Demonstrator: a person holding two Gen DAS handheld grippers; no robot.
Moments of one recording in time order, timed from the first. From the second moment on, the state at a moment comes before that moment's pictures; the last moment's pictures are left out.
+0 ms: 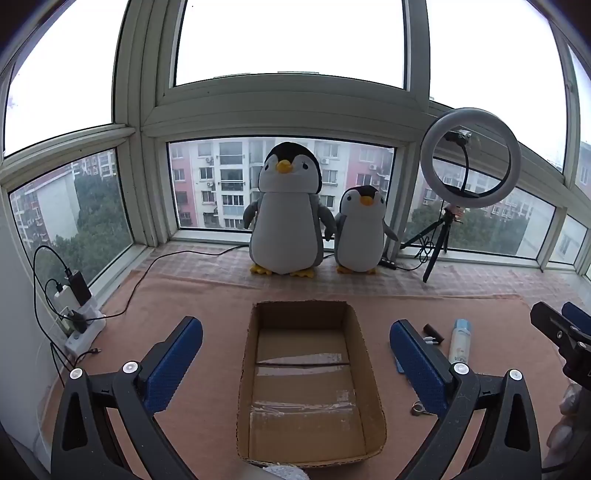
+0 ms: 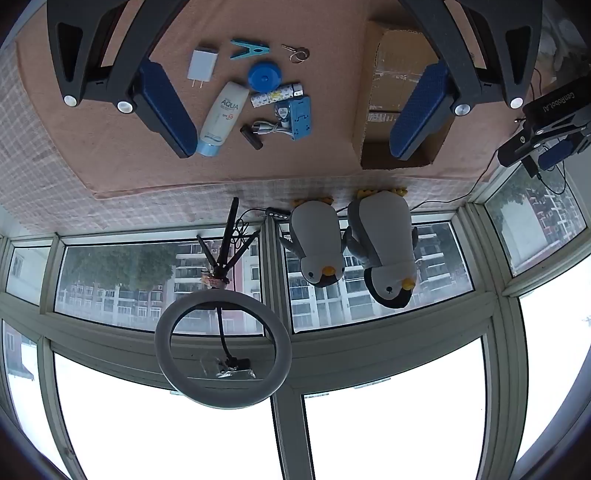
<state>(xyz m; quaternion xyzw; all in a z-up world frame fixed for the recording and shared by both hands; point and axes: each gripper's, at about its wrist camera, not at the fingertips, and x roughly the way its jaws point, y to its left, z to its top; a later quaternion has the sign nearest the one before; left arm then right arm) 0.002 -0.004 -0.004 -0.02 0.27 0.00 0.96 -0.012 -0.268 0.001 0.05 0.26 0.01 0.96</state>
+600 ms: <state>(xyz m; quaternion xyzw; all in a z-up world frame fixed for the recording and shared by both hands) 0.001 -0.002 -0.001 -0.03 0.27 0.00 0.96 -0.010 -0.270 0.003 0.05 0.26 0.01 0.96</state>
